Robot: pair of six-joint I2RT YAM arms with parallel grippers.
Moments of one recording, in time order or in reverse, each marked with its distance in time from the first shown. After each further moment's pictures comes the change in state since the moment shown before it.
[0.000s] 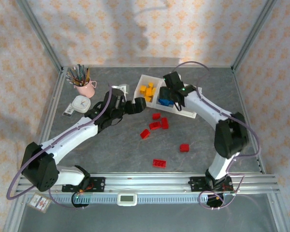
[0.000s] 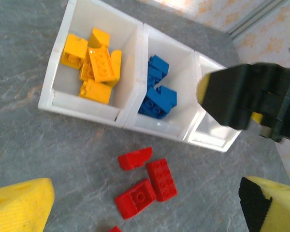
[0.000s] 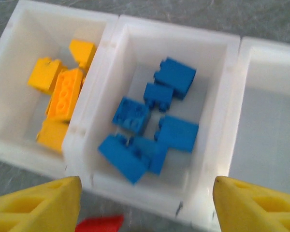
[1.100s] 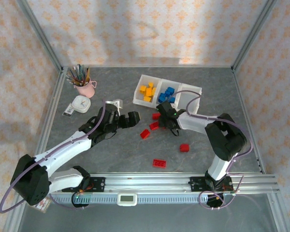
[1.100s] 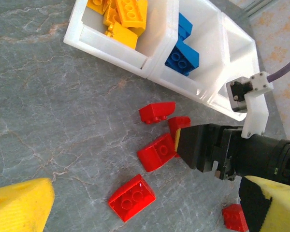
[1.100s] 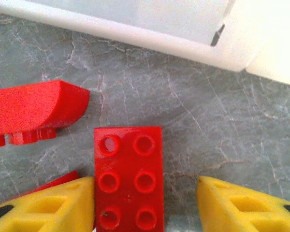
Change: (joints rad) left arm -0.002 -0.146 -0.257 0.056 0.028 -0.073; right arm 0.120 0.052 -0.376 0.193 -0.016 0.153
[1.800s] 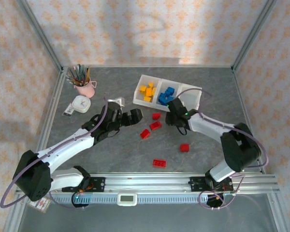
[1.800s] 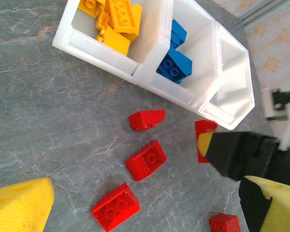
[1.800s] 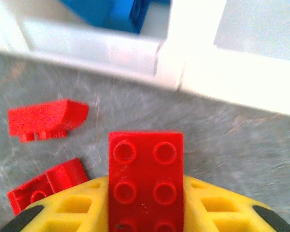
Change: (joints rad) left arm -0.037 0.040 0.043 0.027 -0.026 -0.070; right arm -0.095 -0.223 -0.072 -0.022 -0.060 -0.029
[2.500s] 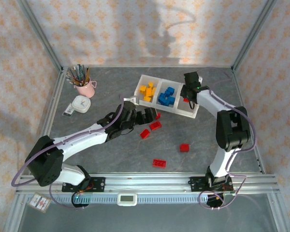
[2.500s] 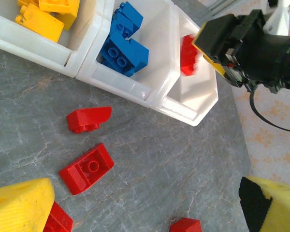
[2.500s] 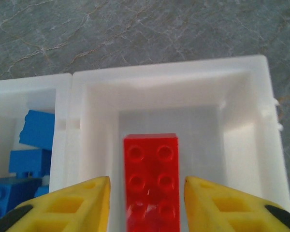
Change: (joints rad) left arm -0.122 0.199 0.108 0.138 -0.019 -0.089; right arm -0.297 0.316 0.415 -0.006 0.063 -0.067
